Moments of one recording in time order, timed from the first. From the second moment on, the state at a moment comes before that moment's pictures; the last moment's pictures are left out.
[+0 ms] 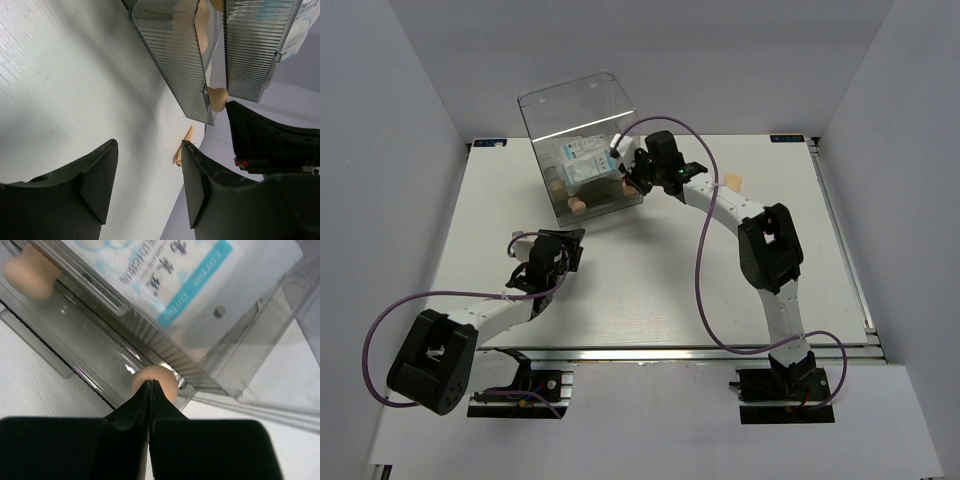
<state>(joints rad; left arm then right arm) -0.41 1.23 0.39 0.36 -0.30 -1.57 0.62 2.16 1.82 -0.21 -0.32 -0.48</state>
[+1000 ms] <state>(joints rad) -0.41 1.46 0.54 0.40 -0.29 -1.54 0.62 1.79 1.58 0.03 -0.47 -0.29</state>
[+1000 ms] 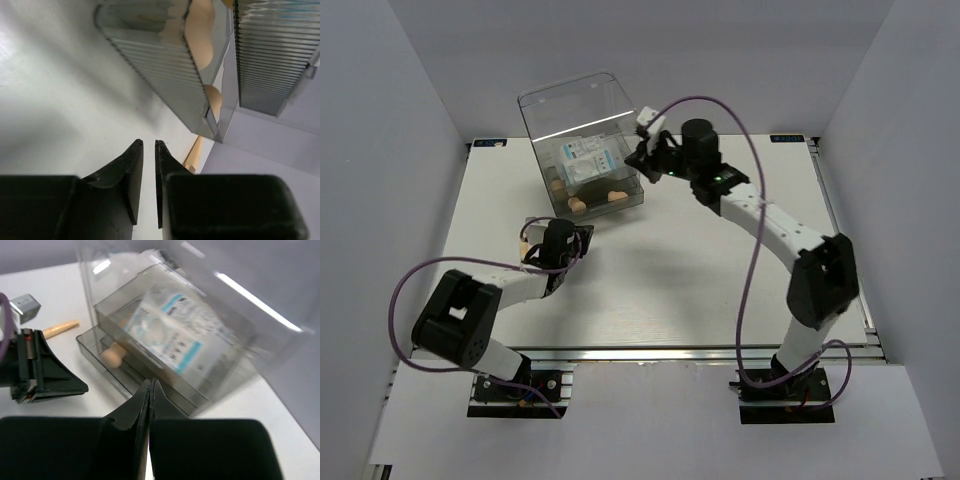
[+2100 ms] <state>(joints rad) -0.40 1.95 0.85 0.69 -0.34 -1.67 0.35 1.34 1.00 0.03 -0.52 -0.22</state>
